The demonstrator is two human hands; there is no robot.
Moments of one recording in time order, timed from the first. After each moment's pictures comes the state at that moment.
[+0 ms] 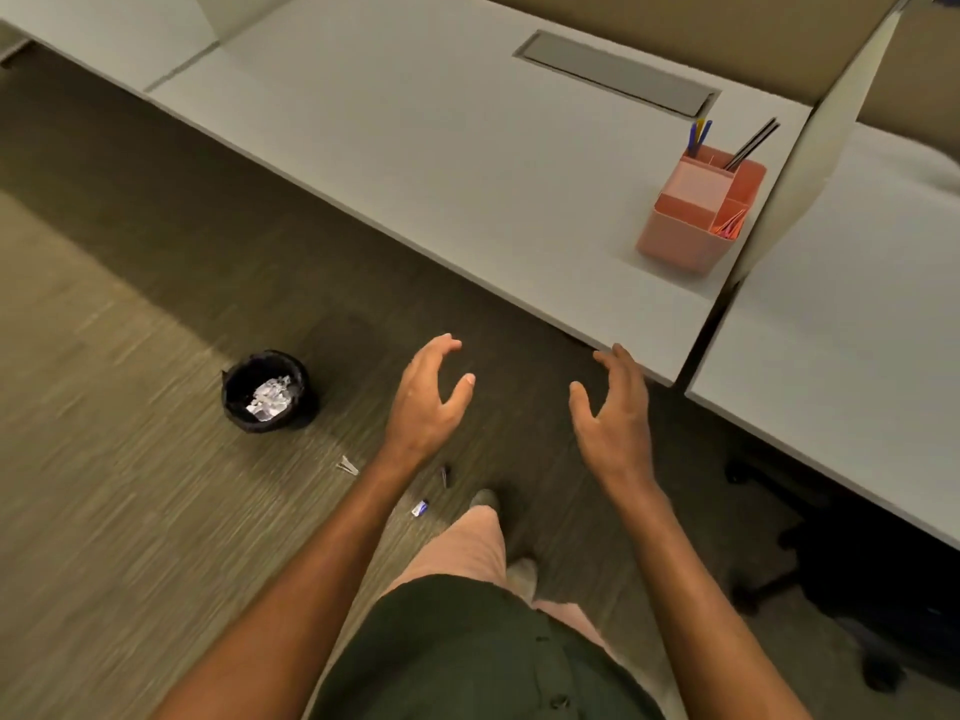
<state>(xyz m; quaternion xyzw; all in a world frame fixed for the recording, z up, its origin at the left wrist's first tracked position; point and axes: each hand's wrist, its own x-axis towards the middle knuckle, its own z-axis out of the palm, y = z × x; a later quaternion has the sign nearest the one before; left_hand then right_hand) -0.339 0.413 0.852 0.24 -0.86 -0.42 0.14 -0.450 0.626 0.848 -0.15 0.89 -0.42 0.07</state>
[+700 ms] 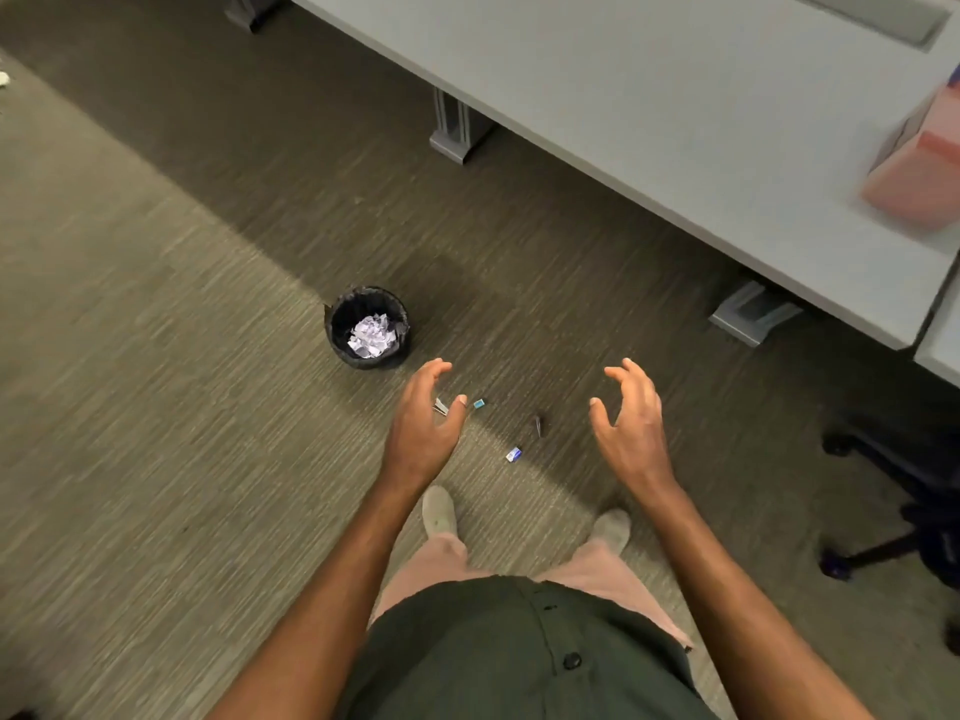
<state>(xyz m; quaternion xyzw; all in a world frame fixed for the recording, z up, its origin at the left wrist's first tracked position) -0.074 0.202 0.802 0.35 -0.81 -0.45 0.12 -0.238 0.416 0.794 -0.21 0.91 -0.33 0.13</state>
